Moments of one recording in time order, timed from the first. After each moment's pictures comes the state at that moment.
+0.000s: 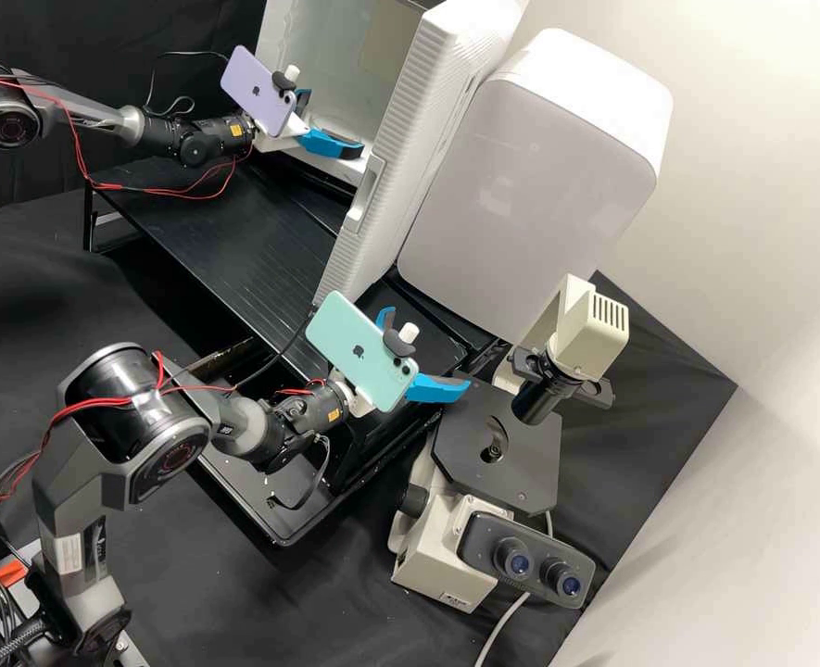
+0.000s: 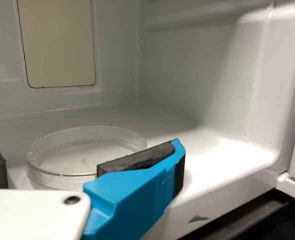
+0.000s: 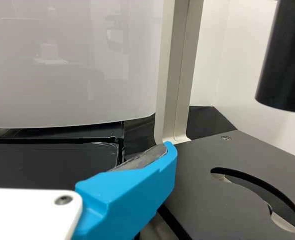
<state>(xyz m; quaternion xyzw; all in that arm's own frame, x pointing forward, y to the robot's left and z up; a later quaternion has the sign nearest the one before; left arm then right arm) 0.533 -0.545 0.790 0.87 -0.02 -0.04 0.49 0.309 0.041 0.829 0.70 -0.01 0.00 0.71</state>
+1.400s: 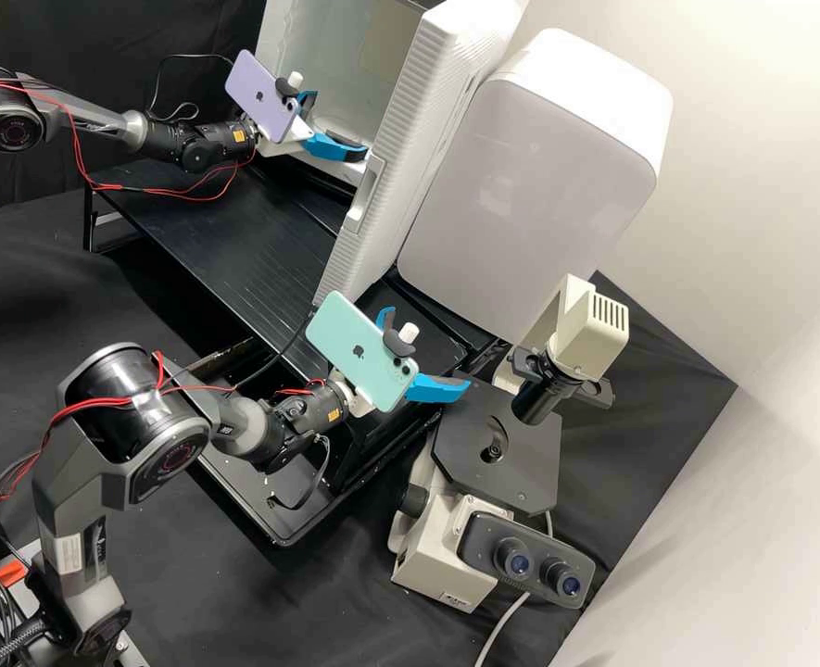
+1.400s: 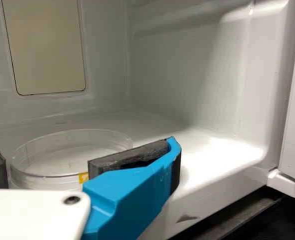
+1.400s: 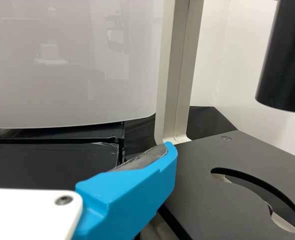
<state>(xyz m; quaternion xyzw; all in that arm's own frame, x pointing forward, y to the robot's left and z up) 0.533 -0.547 0.782 0.88 -0.03 -0.05 0.48 0.309 0.041 0.829 0.70 -0.01 0.00 0.71</state>
